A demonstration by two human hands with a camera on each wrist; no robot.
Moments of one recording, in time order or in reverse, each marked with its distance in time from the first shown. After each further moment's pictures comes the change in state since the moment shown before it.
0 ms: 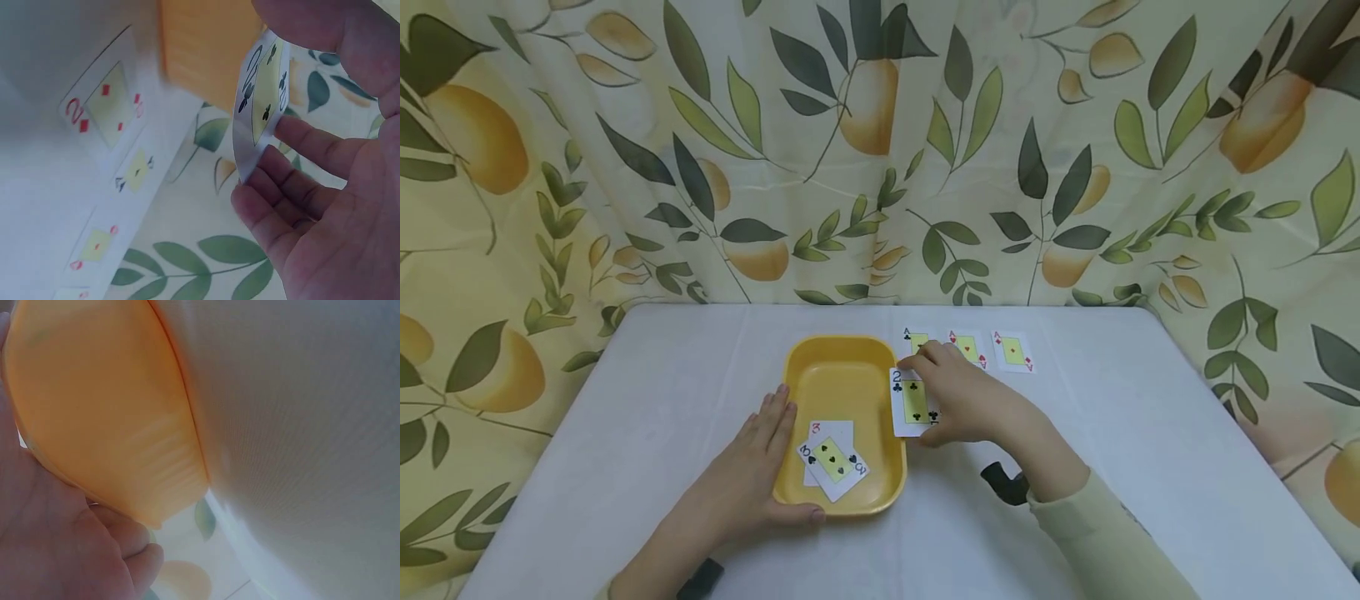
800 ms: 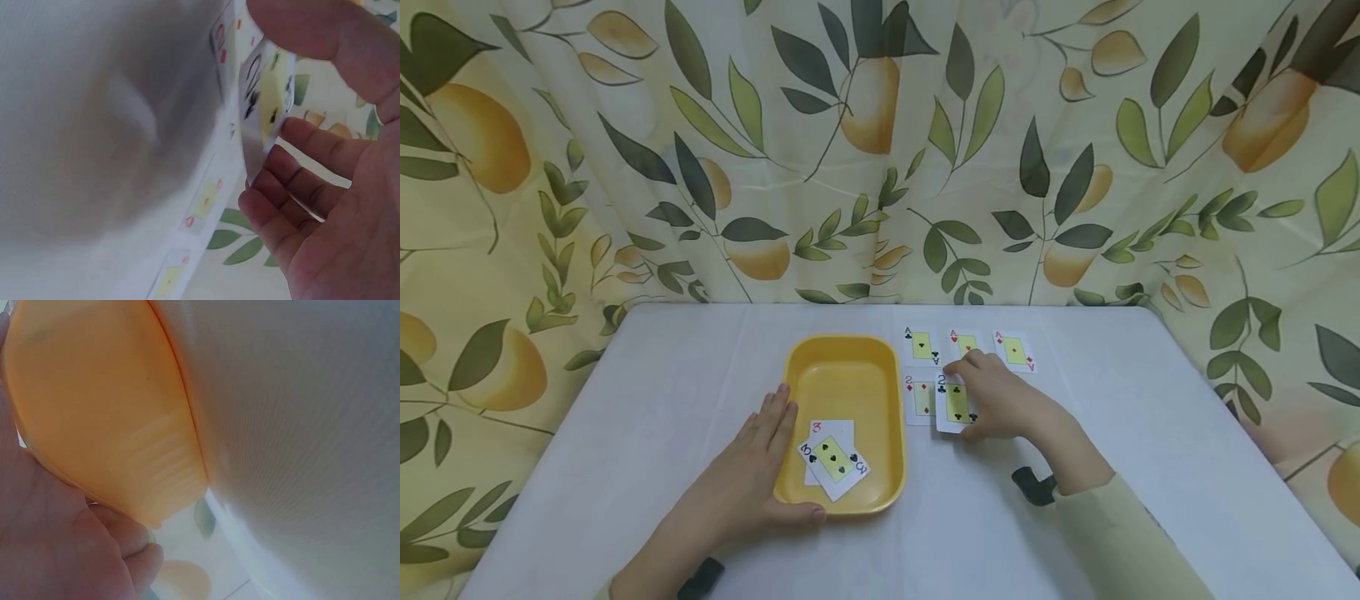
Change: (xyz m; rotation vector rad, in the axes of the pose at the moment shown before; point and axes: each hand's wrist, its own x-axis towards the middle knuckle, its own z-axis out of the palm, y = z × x) left_hand -0.001 0.000 0.000 0.001 0.000 0.001; right_hand -0.008 0.064 0.026 -0.019 -0.044 0.137
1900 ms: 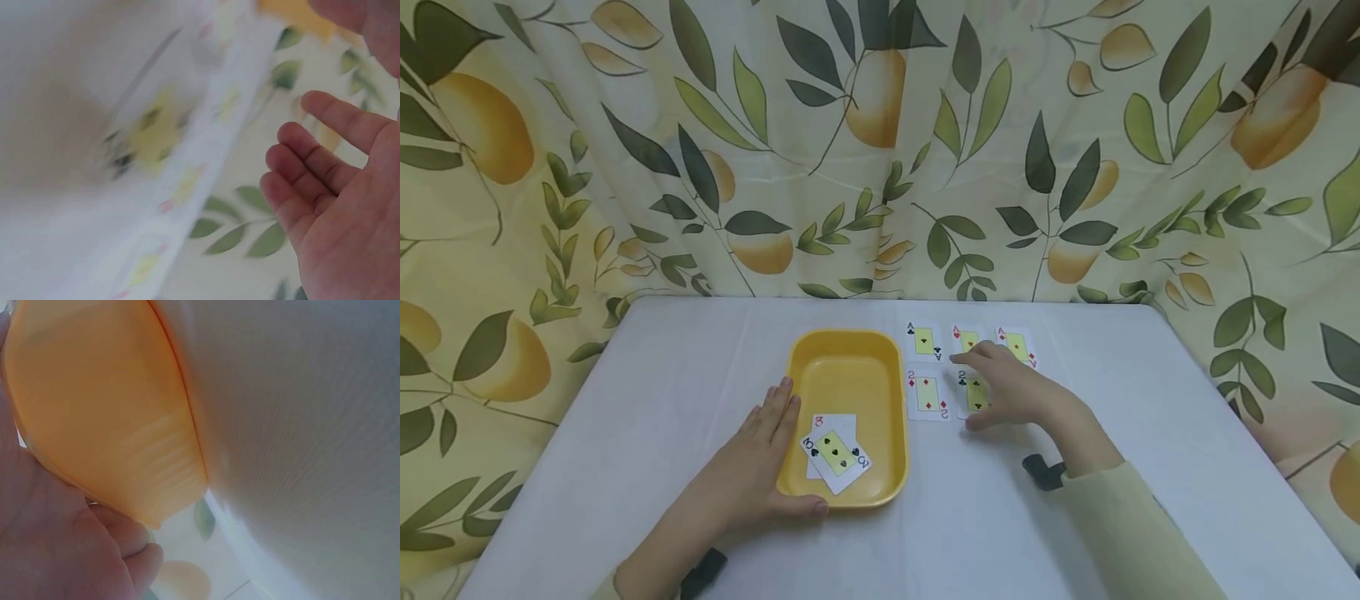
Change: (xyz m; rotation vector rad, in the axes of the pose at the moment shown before) left_hand 0.002 -0.001 -0.001 -0.025 -0.012 -0.007; right_hand 0.003 0.022 -0.005 0.113 -0.029 0.004
